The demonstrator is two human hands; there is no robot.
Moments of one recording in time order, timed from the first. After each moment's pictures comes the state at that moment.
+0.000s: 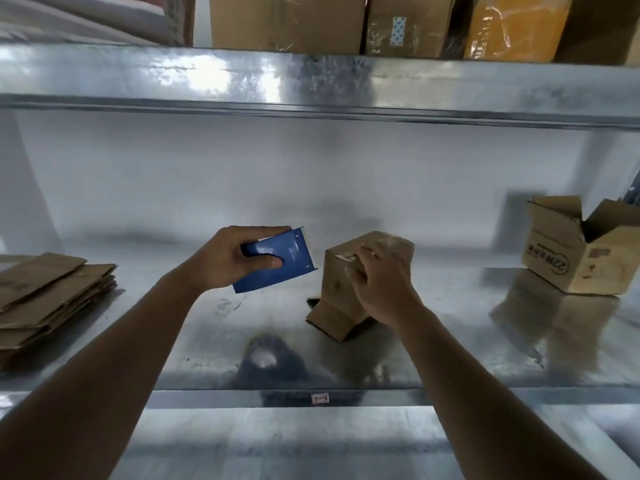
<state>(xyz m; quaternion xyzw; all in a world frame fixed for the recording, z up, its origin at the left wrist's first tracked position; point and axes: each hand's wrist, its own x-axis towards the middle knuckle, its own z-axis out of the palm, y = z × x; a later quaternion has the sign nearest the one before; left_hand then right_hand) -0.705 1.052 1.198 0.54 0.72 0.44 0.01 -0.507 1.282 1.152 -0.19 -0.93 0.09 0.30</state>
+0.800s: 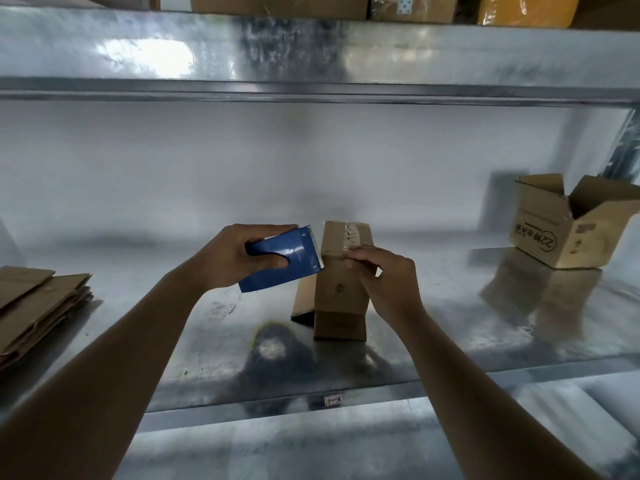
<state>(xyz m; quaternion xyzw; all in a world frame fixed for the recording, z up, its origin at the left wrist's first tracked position) -0.721 1.069 1.197 0.59 0.69 0.42 0.06 -0.512 1.273 1.132 -0.10 -0.82 0.23 0.52</state>
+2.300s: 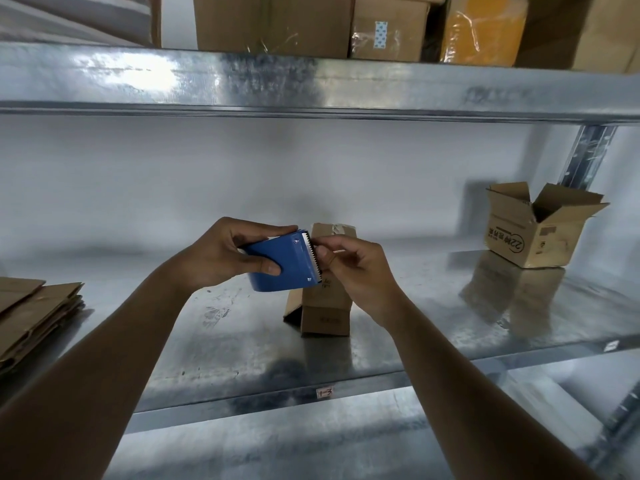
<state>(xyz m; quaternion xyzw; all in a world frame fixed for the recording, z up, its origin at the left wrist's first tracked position) -0.688 1.048 1.225 0.64 0.59 0.48 0.11 -0.497 1.221 1.178 0.01 -0.75 0.50 0.43</state>
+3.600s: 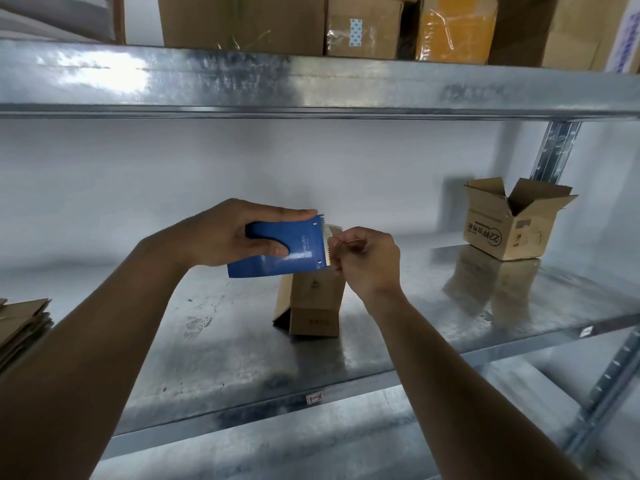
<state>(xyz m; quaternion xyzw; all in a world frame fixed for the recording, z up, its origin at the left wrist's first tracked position) -0.669 1.067 1.275 0.71 0.64 0.29 0.06 -0.491 1.229 1.194 -0.27 -0.69 0.45 0.49</state>
